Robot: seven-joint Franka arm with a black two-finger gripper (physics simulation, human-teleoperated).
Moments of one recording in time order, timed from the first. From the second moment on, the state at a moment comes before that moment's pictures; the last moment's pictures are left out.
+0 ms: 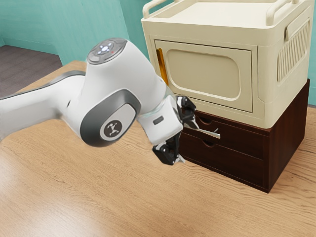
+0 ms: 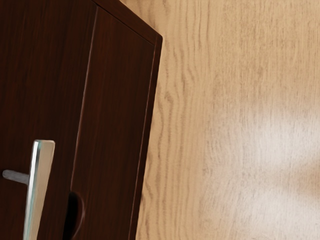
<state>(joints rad) -0.06 -0.12 -0.17 -1.93 0.04 2.25 1.22</state>
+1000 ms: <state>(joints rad) -0.01 0.00 -0.15 -1.88 0.04 2.30 1.21</state>
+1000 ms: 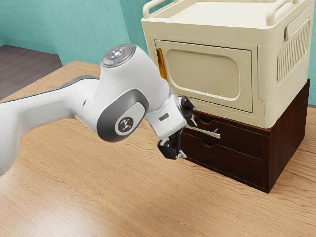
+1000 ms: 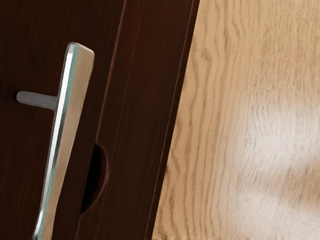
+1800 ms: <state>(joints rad) -0.07 0.09 -0.15 -1.83 0.04 2.35 1.20</state>
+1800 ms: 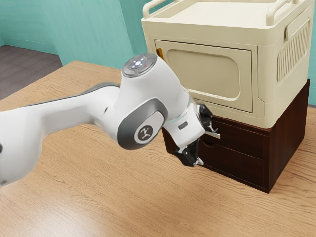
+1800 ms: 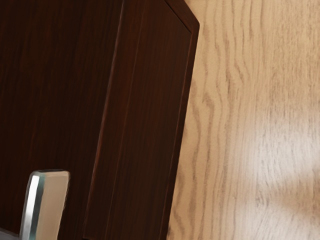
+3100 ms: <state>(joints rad) -0.06 -0.04 -0.12 -1.95 0.04 2.34 1.19</state>
